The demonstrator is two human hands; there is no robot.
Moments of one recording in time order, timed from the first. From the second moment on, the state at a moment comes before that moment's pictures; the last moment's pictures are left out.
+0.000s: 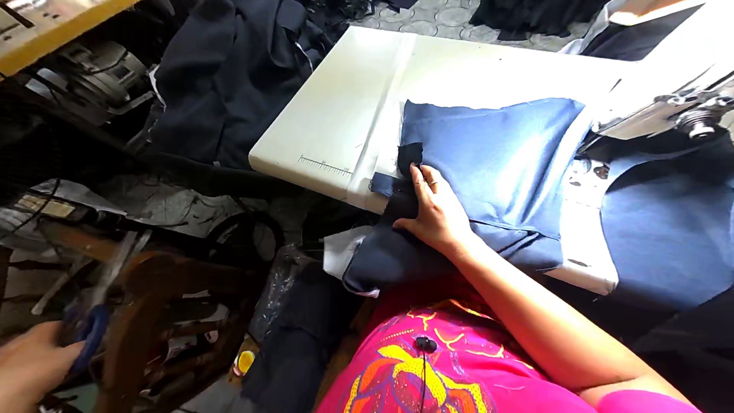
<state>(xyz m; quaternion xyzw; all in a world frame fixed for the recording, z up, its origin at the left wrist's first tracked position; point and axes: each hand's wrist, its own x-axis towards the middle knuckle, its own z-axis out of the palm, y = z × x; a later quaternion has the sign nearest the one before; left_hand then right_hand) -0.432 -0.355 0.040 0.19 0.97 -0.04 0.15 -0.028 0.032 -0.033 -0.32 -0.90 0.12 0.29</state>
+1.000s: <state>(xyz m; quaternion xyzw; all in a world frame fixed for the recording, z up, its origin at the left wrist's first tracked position) -0.163 -0.138 -0.012 0.49 0.80 -0.01 0.34 -0.018 0.037 -0.032 -0.30 -0.88 0.17 0.34</state>
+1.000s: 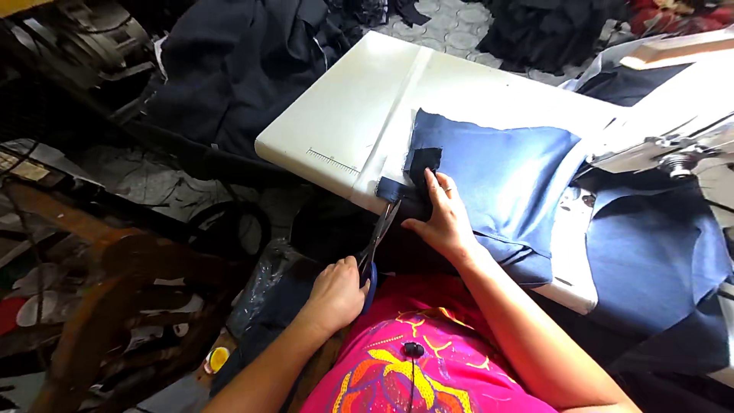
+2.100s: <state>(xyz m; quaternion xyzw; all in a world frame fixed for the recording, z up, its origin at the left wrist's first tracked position) -0.185 -0.114 -0.010 0.53 0.68 0.13 0.49 -0.014 0.034 -0.043 -0.26 -0.88 0.15 0.36</state>
